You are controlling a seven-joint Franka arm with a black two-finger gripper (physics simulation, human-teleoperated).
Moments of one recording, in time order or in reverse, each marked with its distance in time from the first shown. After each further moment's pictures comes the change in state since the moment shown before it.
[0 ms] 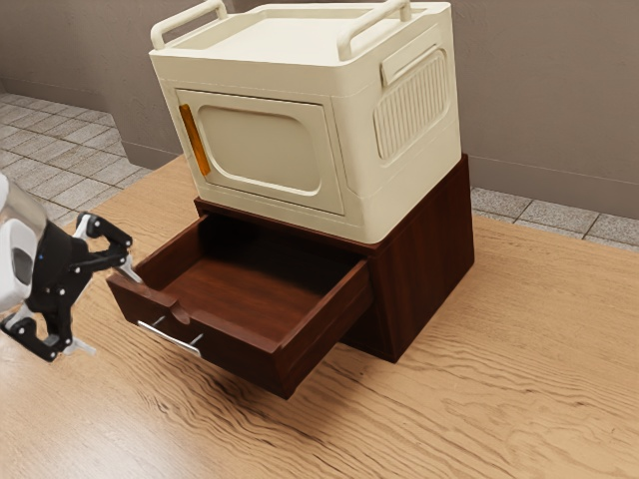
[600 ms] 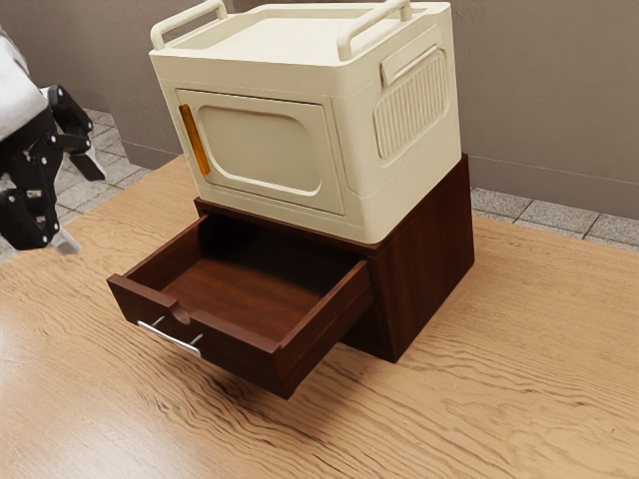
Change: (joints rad) arm 0.008 0.330 -0.116 0.564 -0.032 -0.381 -0.448
